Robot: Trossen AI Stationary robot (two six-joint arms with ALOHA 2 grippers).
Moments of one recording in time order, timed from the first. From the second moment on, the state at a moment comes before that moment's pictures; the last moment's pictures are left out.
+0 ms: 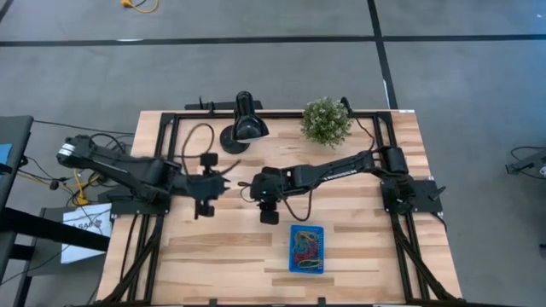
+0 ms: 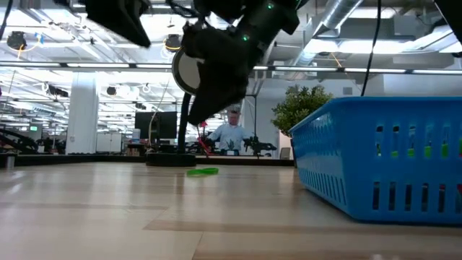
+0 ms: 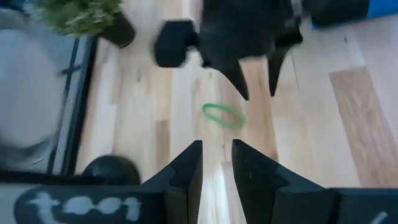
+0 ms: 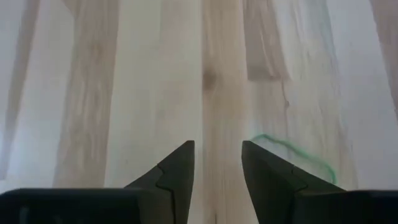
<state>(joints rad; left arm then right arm) -0.28 1.10 1.00 -0.76 -0.44 0.03 0.08 2.06 1.56 -0.47 0.00 0.05</state>
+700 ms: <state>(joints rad) -0.28 1.02 0.98 -0.64 -0.43 0.09 0.02 2.18 1.56 -0.40 0.00 -0.03</state>
